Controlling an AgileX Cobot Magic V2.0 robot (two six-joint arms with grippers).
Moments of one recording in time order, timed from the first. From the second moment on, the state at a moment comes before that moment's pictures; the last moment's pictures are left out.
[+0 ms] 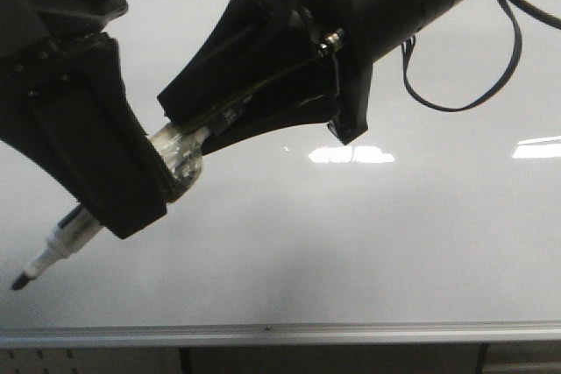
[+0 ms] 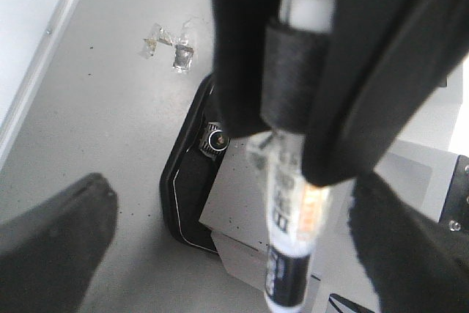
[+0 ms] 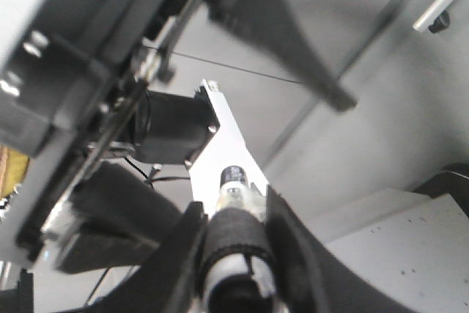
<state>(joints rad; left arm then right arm) -0.52 1.51 -1.09 -0.56 1.14 0.81 0.44 1.71 -1.10 1.19 1.16 -0.80</state>
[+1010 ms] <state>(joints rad) -0.52 1.51 -1.09 -0.56 1.14 0.81 0.21 0.99 -0.98 0.60 0.68 -0.67</state>
